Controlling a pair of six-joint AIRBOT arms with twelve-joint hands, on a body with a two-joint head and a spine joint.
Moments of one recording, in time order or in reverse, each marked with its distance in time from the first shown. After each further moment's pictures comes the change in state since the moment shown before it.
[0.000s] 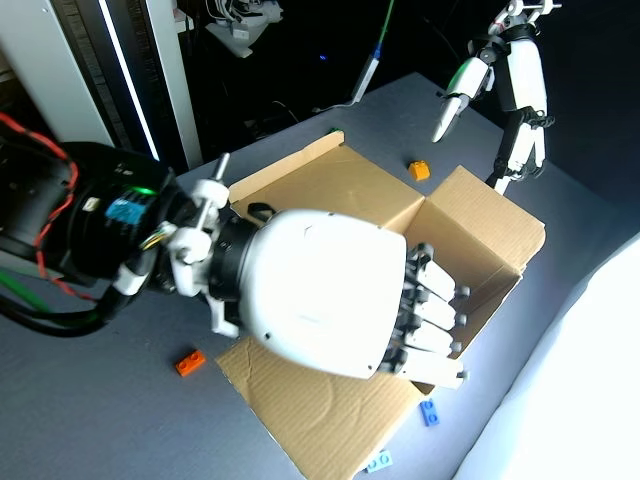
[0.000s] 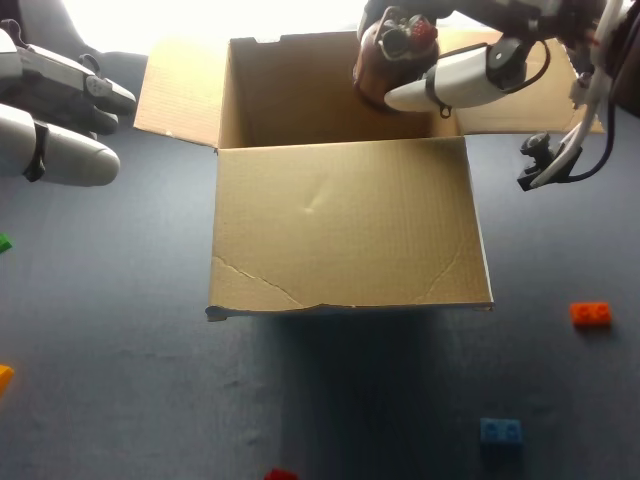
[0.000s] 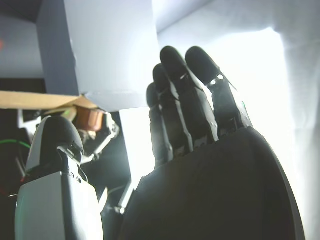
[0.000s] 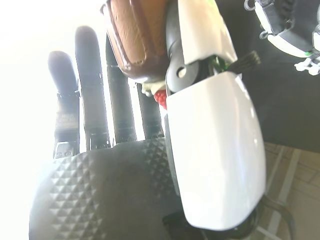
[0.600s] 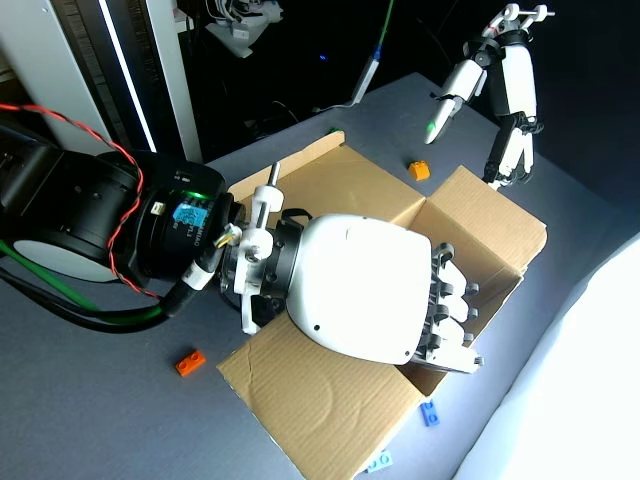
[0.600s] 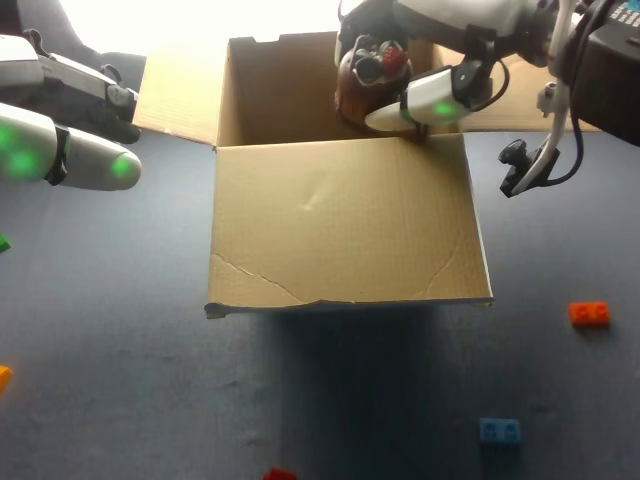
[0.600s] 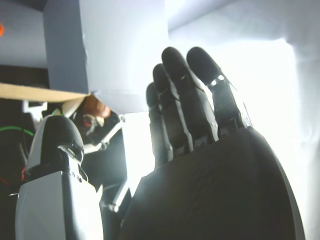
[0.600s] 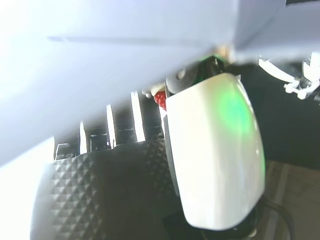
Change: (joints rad) left arm 0.020 -0.013 -0.016 -0.068 0.004 0.000; right arm -0.001 -0.082 0.075 -0.085 -0.051 -0.002
